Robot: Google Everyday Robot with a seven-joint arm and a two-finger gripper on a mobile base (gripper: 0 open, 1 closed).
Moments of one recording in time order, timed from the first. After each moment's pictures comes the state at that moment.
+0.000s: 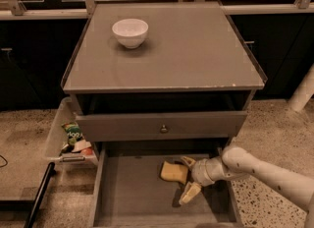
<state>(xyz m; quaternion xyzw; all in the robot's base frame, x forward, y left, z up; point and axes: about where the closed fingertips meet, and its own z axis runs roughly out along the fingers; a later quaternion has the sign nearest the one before) 0.515 -0.117 0.381 -0.59 0.70 0.28 0.30</state>
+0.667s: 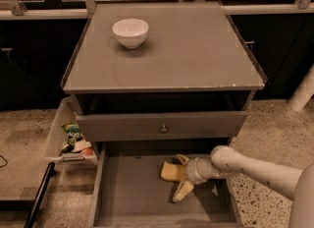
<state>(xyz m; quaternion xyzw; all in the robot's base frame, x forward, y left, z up) 0.535 -0.103 0.362 -0.60 0.71 0.22 0.29</state>
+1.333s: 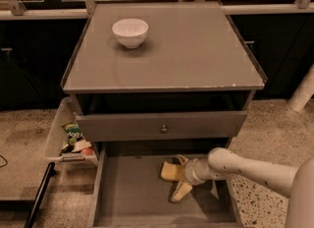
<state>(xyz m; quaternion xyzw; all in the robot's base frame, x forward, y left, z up) 0.539 -0.100 0.355 -0.59 0.73 0.20 0.29</state>
